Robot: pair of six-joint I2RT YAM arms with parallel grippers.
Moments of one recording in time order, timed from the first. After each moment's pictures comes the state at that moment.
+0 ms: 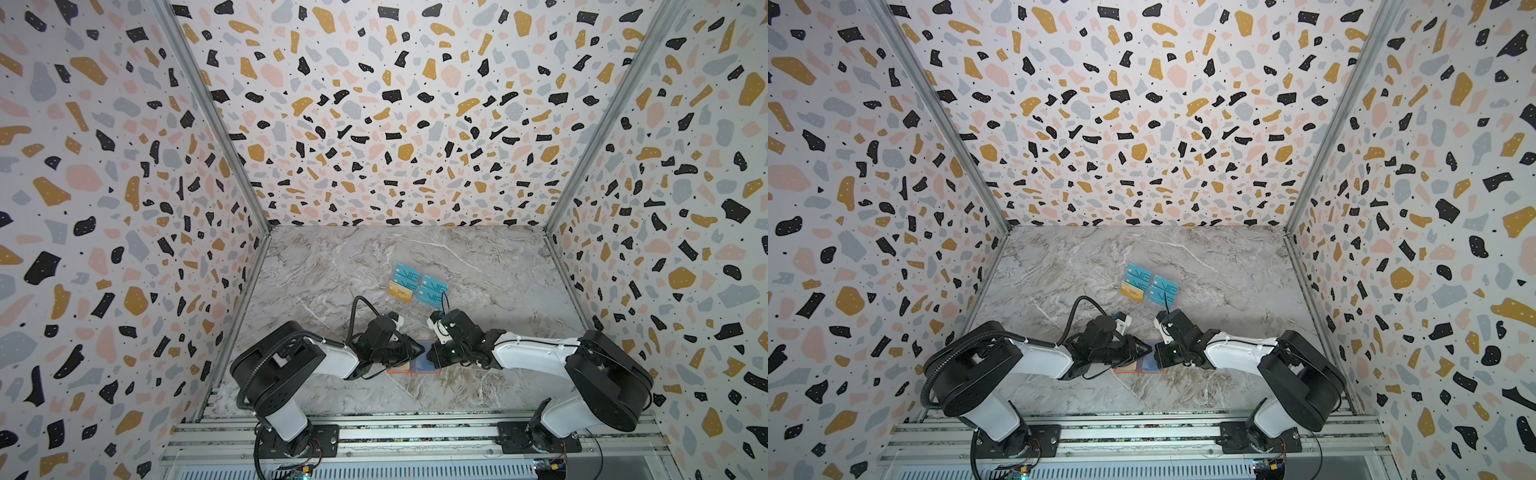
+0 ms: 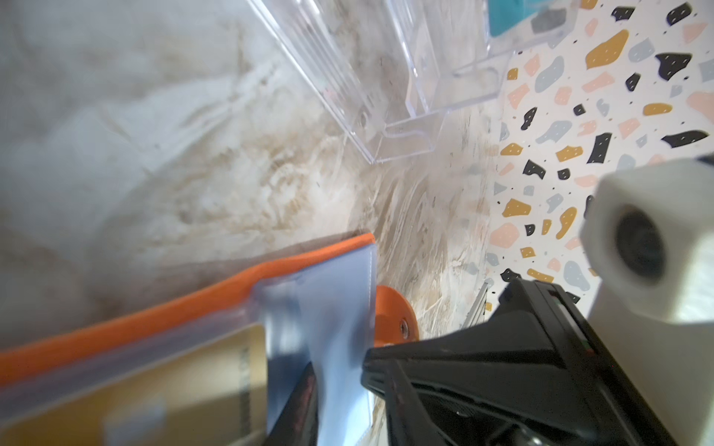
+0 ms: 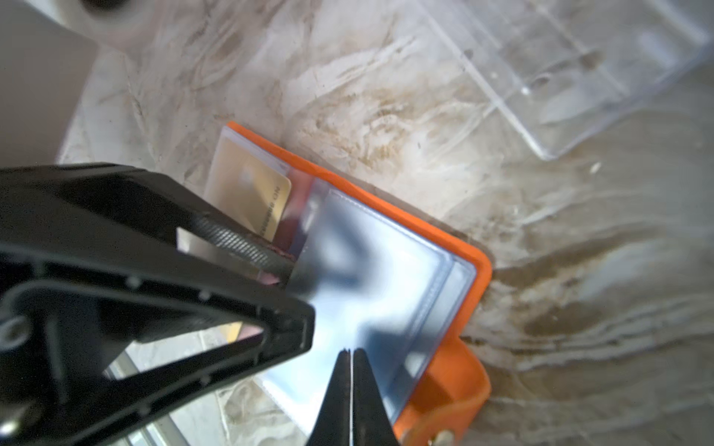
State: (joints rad) left arm -0.78 1.67 0.49 0.55 0.42 -1.11; right arm 0.81 1.46 0.62 -0.10 -0.27 0.51
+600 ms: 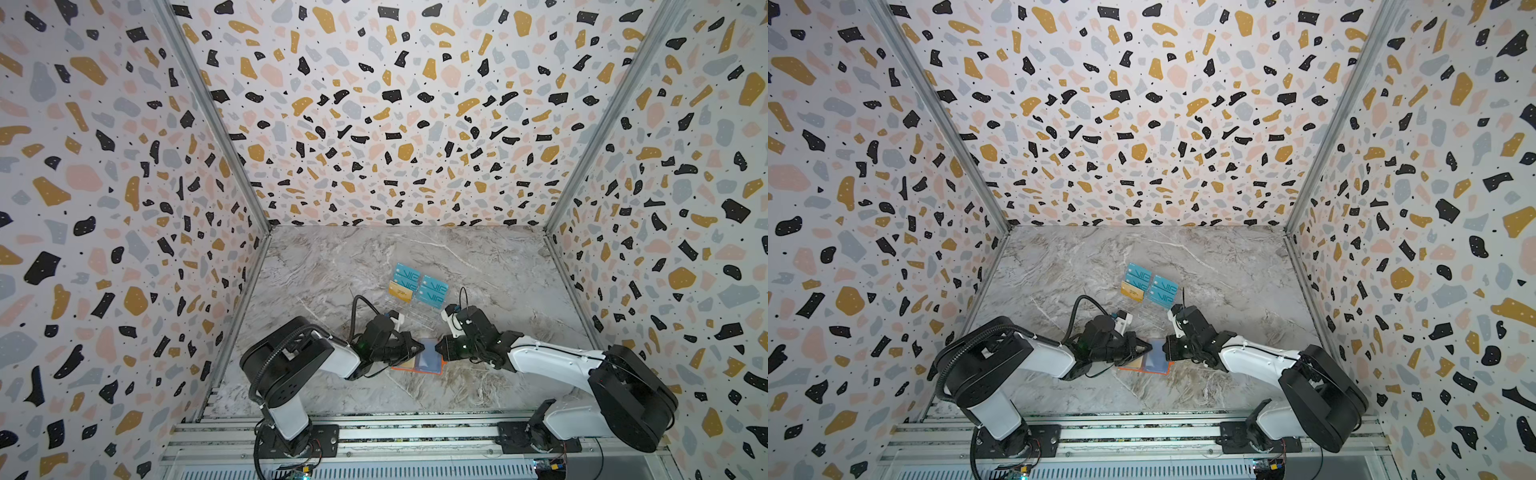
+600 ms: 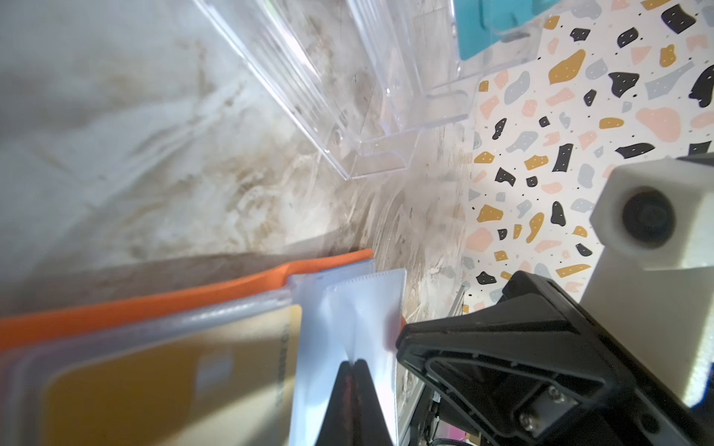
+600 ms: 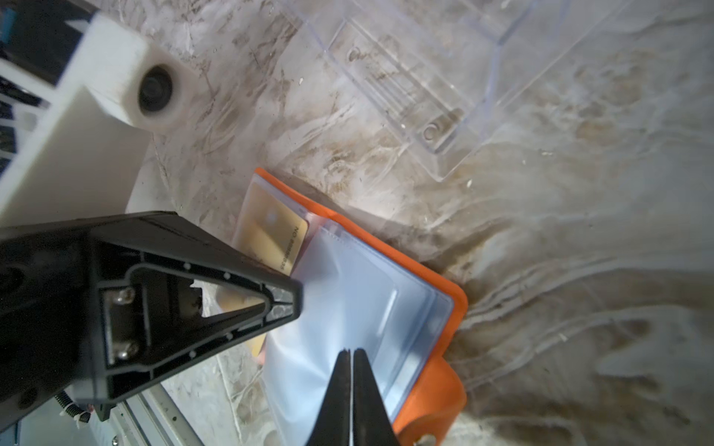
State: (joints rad) left arm -0.78 1.71 0.48 0.67 0.45 -1.16; right arm 0.73 1.36 0.56 -0.07 -0.28 0.57
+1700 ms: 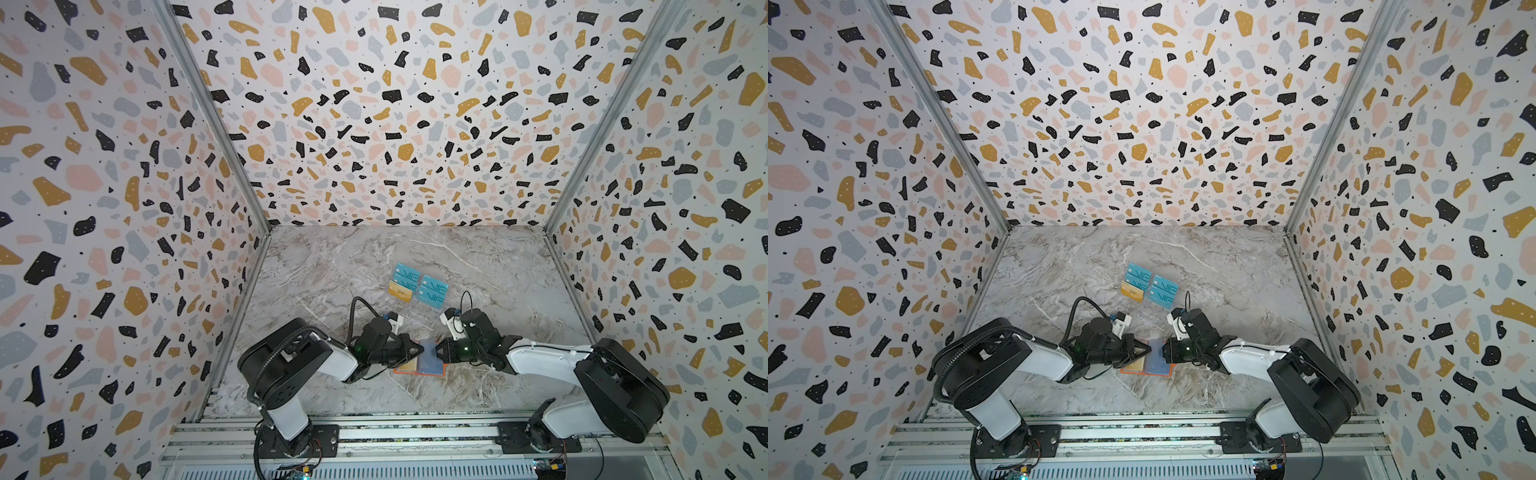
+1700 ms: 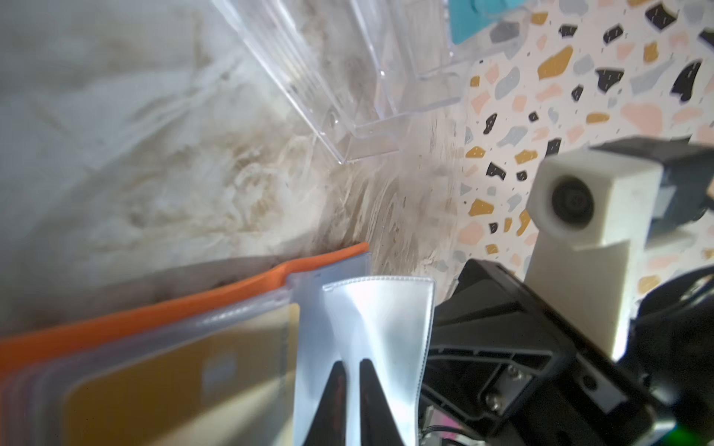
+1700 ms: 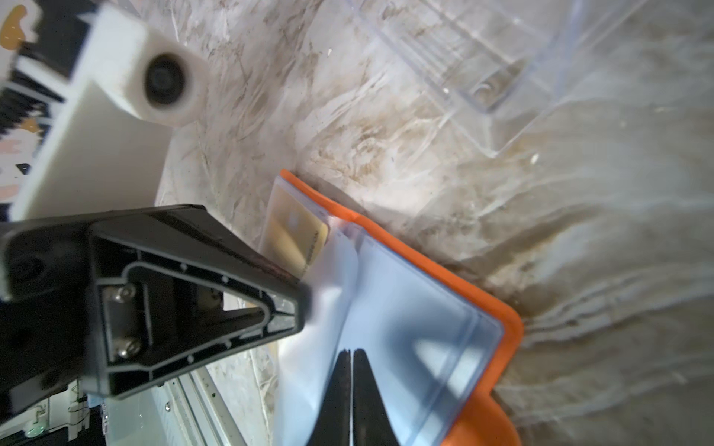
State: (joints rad) left arm -0.78 1.70 0.44 0.72 0.47 -1.17; right arm 0.69 1.42 0.48 0.13 -0.46 0.61
